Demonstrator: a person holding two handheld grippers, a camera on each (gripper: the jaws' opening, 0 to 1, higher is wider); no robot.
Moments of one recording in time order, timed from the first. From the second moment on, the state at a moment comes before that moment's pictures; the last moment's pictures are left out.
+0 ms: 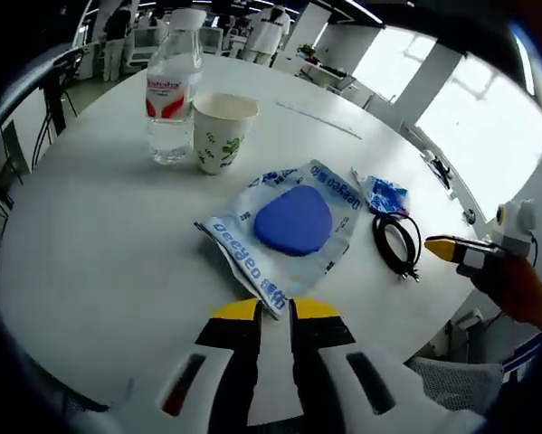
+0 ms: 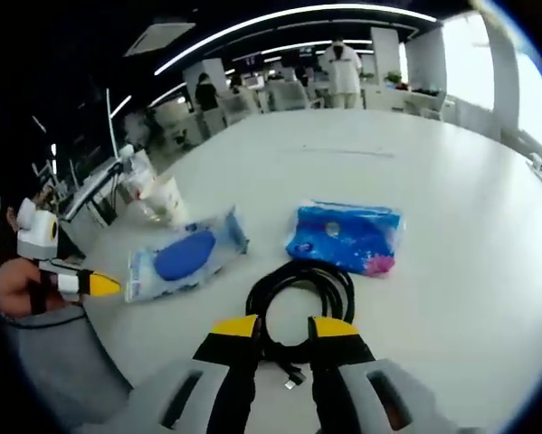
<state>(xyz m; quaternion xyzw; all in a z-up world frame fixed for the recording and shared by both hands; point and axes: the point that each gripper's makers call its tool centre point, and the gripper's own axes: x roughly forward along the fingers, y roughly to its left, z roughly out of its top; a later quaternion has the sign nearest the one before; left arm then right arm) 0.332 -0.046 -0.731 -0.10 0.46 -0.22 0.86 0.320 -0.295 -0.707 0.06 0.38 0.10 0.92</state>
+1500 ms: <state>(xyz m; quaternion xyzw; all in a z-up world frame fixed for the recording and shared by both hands) 0.339 -0.042 -0.748 -0.20 0.46 -0.17 0.84 0.261 -0.241 -0.708 0.10 0.40 0.15 0.90</state>
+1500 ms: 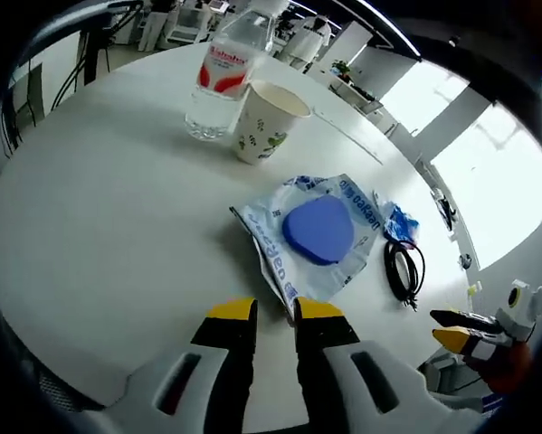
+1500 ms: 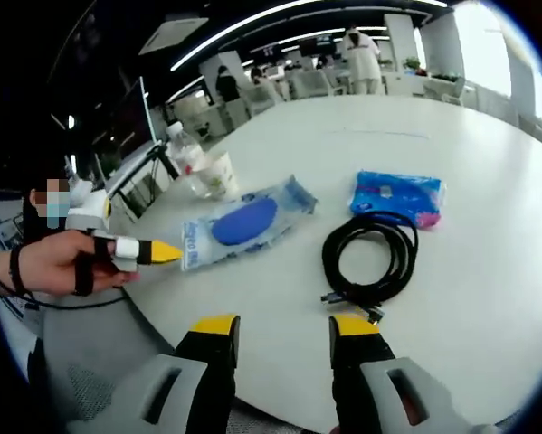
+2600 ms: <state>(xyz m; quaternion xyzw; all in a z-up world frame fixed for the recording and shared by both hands) 0.345 -0.059 -0.760 -0.22 0.47 -0.17 0.84 0.236 -0.243 -0.710 0.12 0.41 0.14 0.89</state>
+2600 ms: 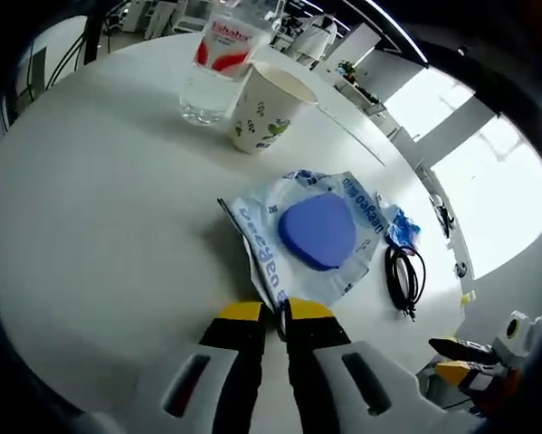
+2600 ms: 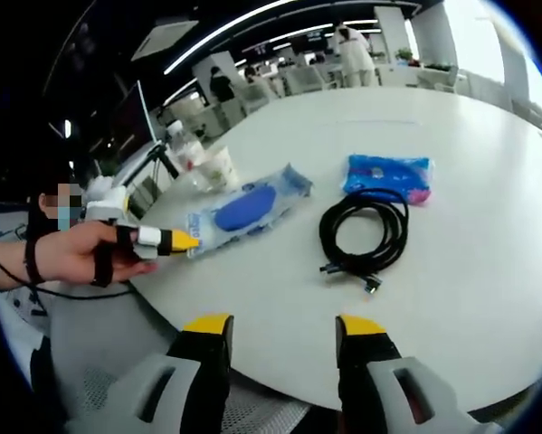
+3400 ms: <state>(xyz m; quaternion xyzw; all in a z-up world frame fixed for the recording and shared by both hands) 0.325 -0.027 -0.758 -0.17 0.49 -0.17 0.84 0.257 -0.232 -0.711 0.13 0.40 0.17 0.89</state>
